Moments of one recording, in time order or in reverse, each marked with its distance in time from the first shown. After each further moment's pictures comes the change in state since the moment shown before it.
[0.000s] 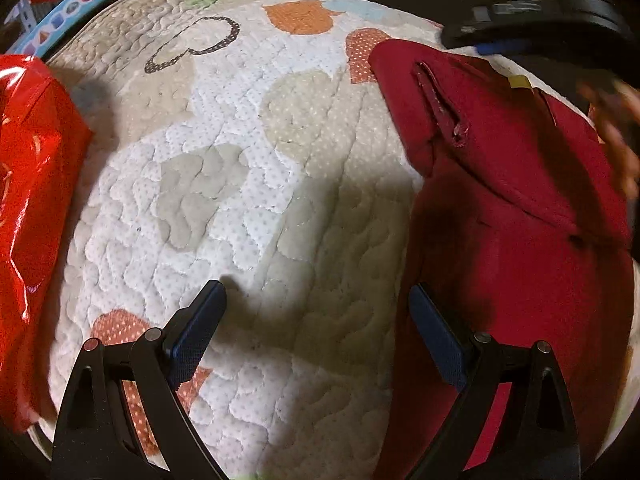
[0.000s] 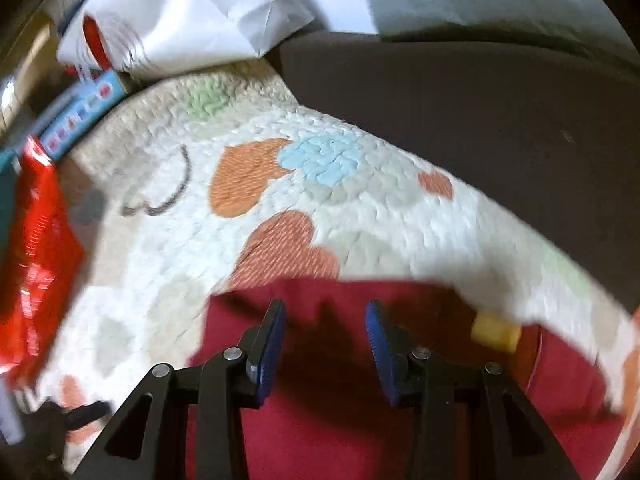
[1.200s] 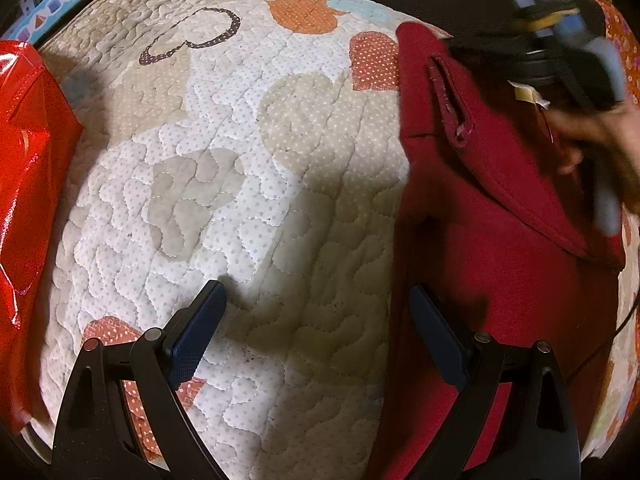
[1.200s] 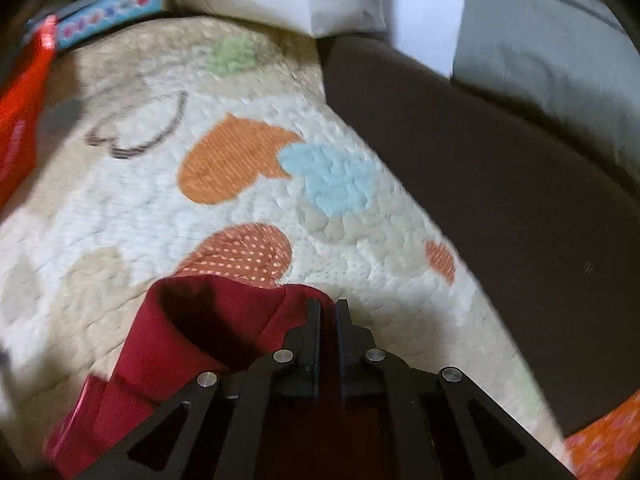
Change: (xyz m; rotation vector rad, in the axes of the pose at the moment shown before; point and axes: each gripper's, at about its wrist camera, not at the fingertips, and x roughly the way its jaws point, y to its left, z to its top) left arm 0.008 0.012 0.019 -0.046 0.025 -0.055; right arm 0.059 -0.003 0.012 -0.325 -0.043 -0.179
